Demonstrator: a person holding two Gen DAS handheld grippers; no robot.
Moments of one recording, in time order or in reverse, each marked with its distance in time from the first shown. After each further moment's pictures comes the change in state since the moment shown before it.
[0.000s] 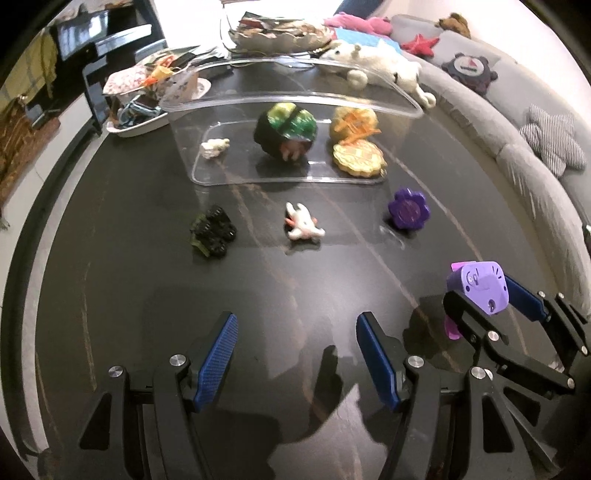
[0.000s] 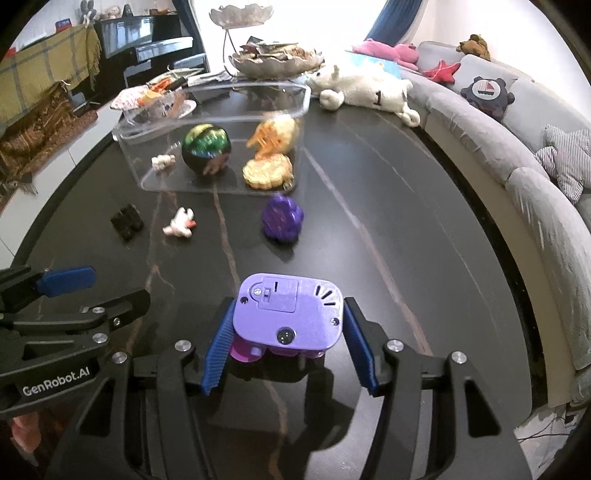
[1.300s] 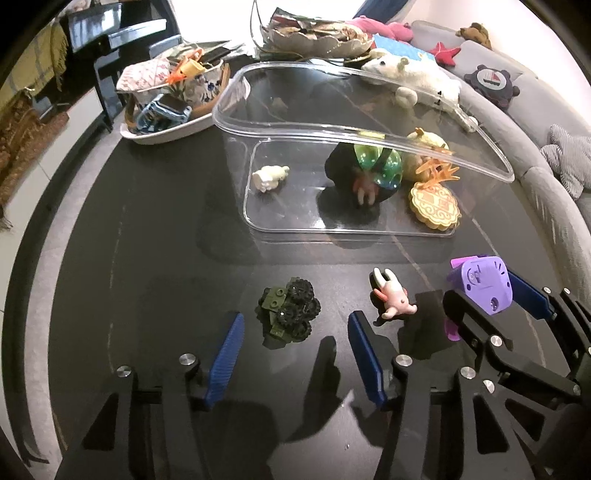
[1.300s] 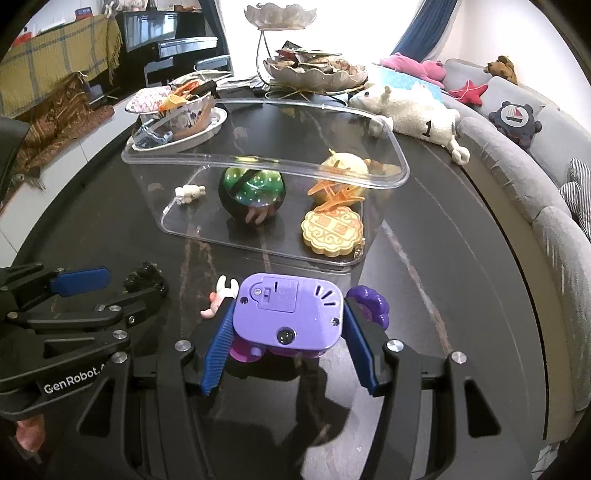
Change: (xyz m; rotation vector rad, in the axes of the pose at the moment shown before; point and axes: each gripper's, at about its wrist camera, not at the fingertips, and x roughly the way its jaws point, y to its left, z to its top) left arm 0.037 0.060 0.052 -0.026 0.001 0.027; right arm 0.052 0.057 0.057 -0.081 -0.016 0.026
